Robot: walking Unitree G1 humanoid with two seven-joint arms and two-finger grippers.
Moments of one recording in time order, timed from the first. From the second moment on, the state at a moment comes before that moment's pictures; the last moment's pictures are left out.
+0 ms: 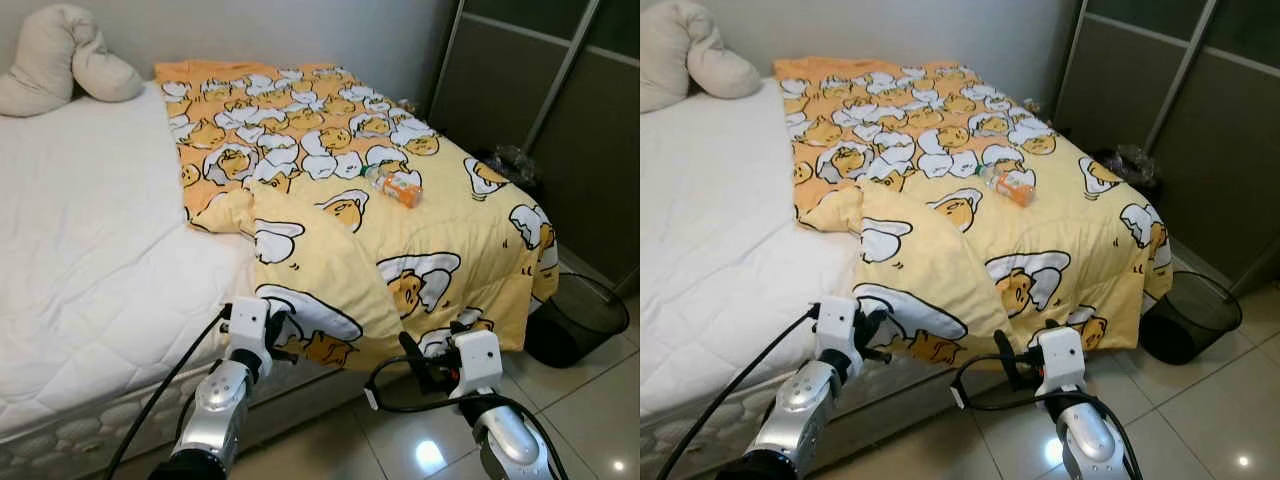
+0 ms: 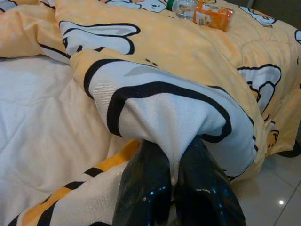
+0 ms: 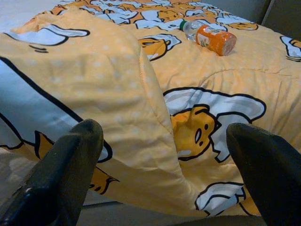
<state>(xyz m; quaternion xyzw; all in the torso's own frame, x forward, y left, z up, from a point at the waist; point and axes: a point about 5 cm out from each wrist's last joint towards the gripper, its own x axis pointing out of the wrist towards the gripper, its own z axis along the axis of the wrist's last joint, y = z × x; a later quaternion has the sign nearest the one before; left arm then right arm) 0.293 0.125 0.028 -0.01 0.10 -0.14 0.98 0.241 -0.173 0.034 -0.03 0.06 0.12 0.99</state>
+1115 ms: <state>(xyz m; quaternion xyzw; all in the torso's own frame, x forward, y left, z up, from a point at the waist) 0.273 0.111 0.000 0.05 0.18 -0.29 0.94 0.243 -0.172 0.031 -0.04 0.07 0.13 0.99</state>
